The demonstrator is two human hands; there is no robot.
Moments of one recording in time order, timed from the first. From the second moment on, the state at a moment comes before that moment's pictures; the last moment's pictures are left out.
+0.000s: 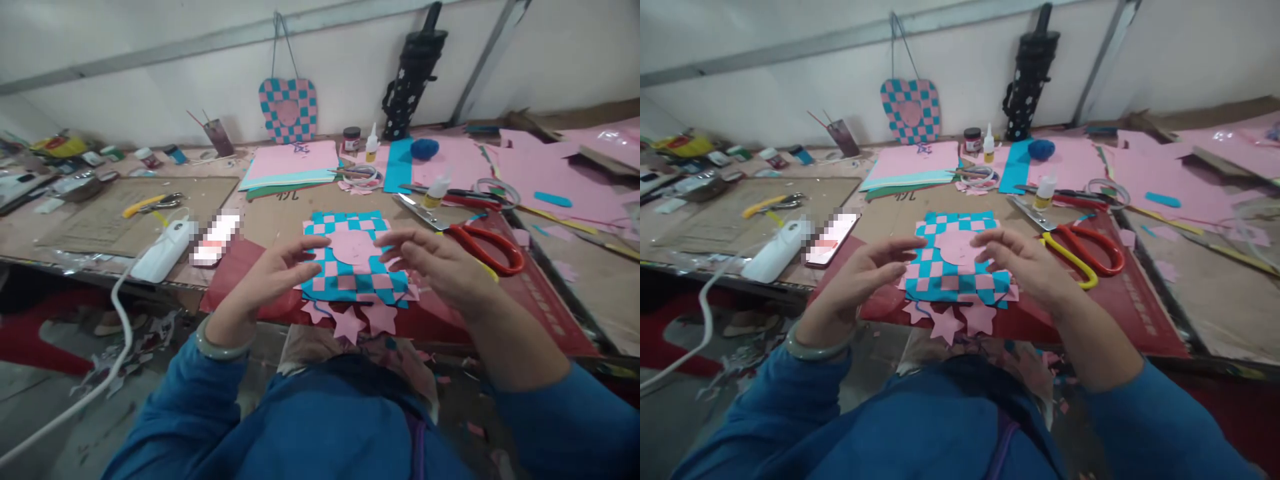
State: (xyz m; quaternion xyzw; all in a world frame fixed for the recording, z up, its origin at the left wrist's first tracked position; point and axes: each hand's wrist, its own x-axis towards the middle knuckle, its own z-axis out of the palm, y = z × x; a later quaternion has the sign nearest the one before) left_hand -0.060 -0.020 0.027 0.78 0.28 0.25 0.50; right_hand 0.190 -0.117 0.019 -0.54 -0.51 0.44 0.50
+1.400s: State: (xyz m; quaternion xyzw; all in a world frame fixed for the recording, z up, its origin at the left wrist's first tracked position) left_hand -0.104 -0.067 -0.012 0.57 0.35 0.41 0.62; right_hand 0.183 -0.155 0.006 -0.55 -0.78 0.07 0.29
